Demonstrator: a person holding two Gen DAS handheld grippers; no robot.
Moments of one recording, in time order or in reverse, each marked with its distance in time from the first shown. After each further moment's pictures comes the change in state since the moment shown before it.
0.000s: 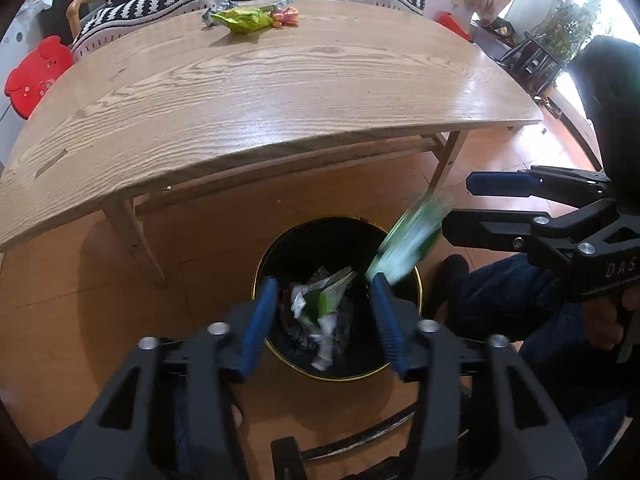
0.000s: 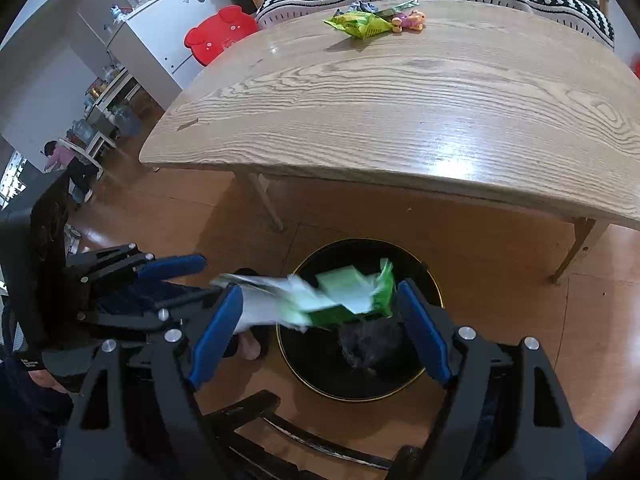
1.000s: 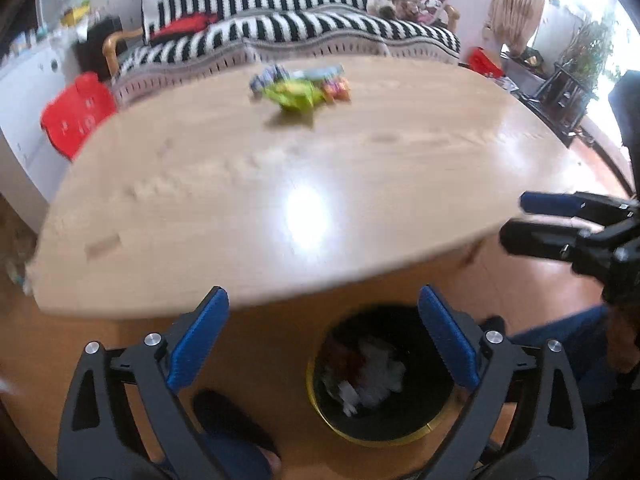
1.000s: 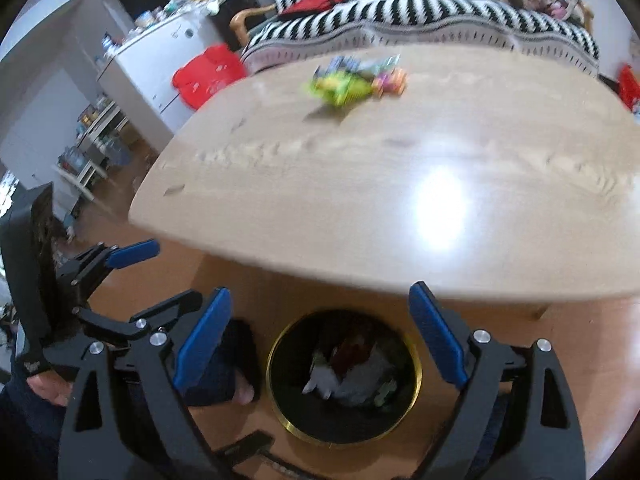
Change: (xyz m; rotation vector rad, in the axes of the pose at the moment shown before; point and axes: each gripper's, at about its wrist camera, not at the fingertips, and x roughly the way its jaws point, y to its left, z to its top) left arm -0.019 0.027 0.091 -0.006 -0.154 0.180; right arm -0.025 -0.022 0.091 0.045 -0.143 -0.055
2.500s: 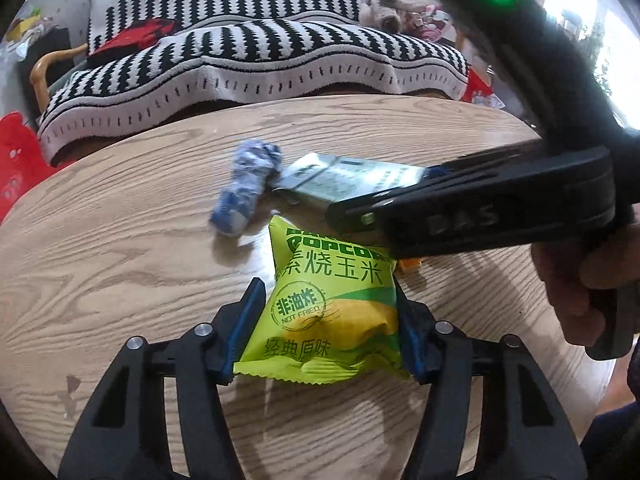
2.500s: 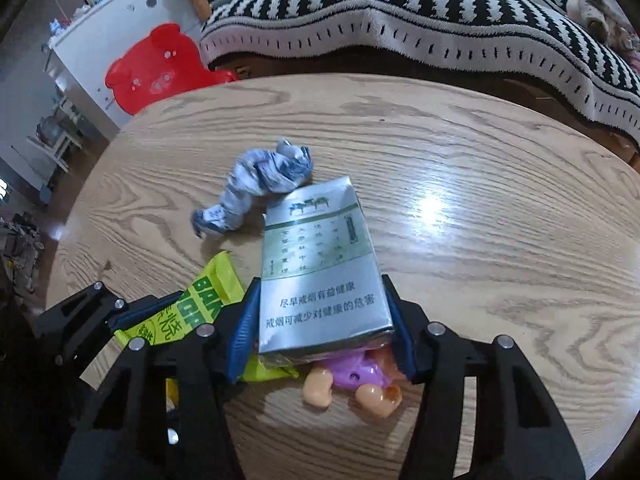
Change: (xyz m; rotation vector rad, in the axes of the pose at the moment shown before) left arm 0.214 0.062 0.197 0.010 -0.040 -0.153; right arm 0.249 -0.053 0.269 -0.104 0.156 -0.036
